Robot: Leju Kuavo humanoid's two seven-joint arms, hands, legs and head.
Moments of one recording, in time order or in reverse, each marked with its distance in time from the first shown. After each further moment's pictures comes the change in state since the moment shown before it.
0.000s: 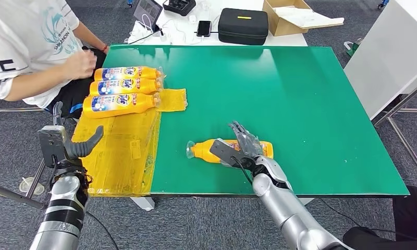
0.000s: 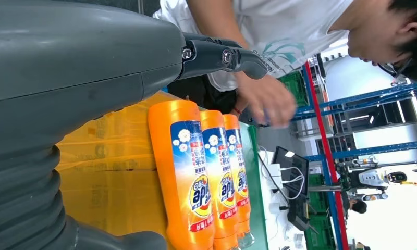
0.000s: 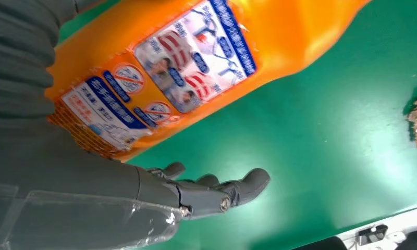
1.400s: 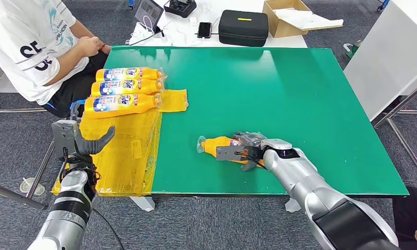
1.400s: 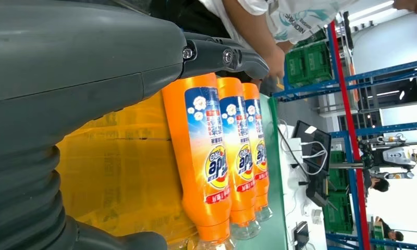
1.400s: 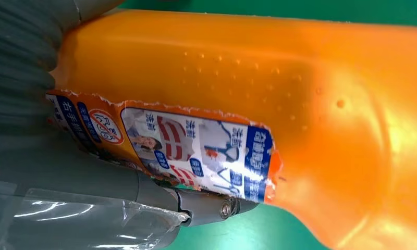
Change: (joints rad) left arm -0.089 -0.017 0.001 0.183 0.020 -0.055 0.000; right arm -0.299 -0.100 0.253 0.331 0.077 0.467 0.016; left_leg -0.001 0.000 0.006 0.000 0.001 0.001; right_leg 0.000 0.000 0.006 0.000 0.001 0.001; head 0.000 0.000
